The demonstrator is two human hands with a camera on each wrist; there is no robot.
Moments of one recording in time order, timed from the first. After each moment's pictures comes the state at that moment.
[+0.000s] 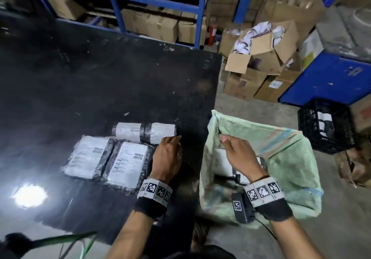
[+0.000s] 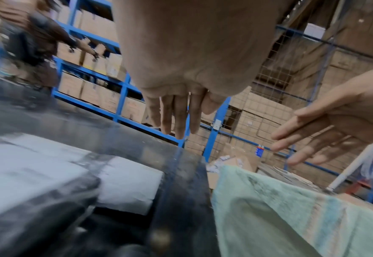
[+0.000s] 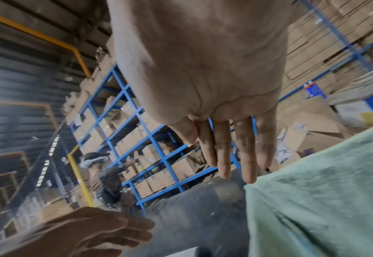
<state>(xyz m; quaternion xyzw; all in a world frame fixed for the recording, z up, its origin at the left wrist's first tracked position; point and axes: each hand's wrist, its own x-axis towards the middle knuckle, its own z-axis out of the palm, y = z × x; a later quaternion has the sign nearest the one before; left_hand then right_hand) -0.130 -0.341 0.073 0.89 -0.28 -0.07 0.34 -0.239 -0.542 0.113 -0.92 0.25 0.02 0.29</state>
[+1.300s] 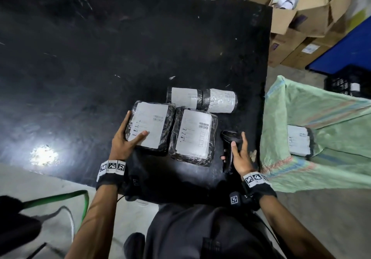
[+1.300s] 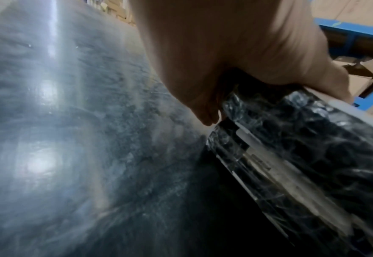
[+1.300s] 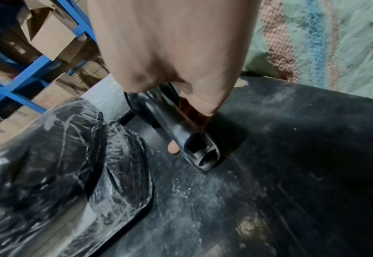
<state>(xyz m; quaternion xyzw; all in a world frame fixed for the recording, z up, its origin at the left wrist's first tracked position) 0.032 -0.003 -0.069 0.82 -0.05 -0.19 0.53 -0.190 -0.321 -0.051 -0.68 0.47 0.00 0.57</state>
